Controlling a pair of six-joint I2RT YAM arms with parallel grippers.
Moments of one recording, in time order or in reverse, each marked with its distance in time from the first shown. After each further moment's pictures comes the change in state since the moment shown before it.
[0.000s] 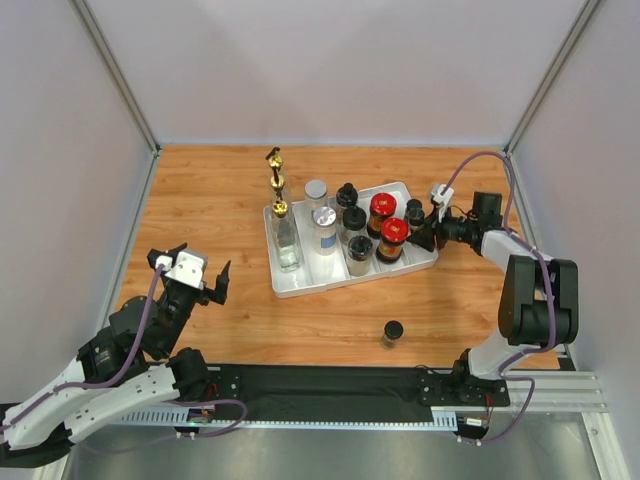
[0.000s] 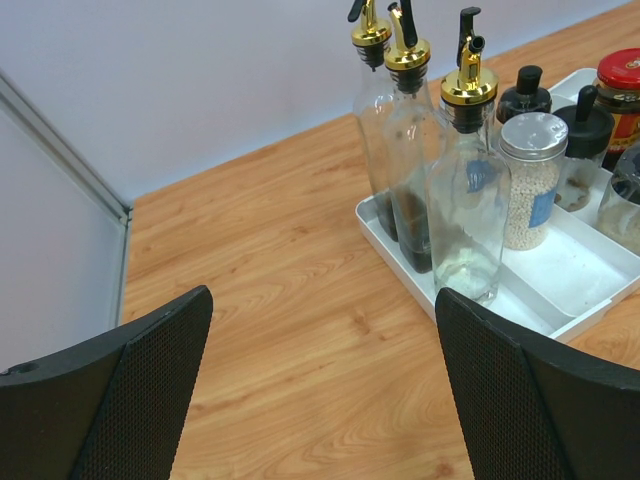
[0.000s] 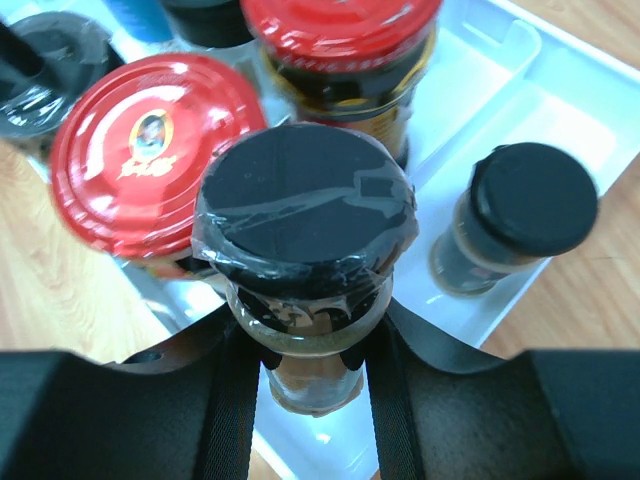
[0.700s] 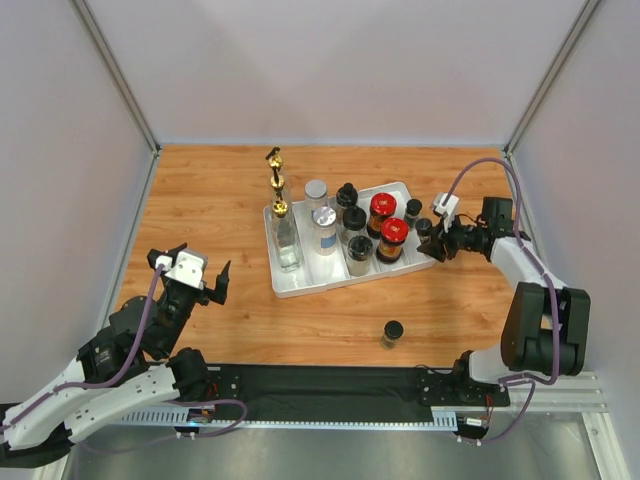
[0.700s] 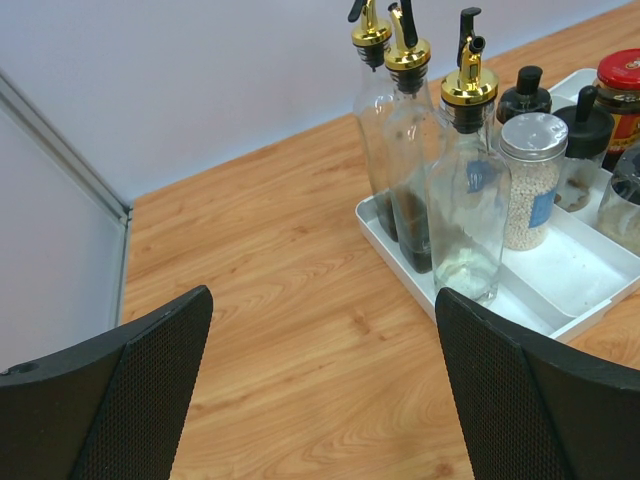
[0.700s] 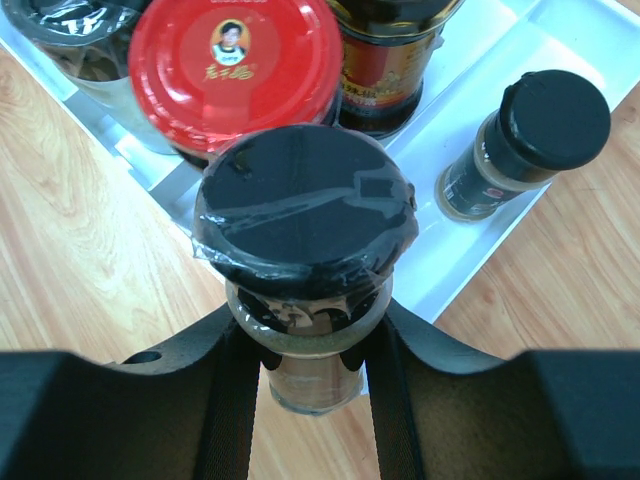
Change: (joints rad) left arm 0.000 0.000 0.000 0.000 0.000 -0.001; right arm -0.034 -0.190 -0.042 -0.290 0.091 -0.211
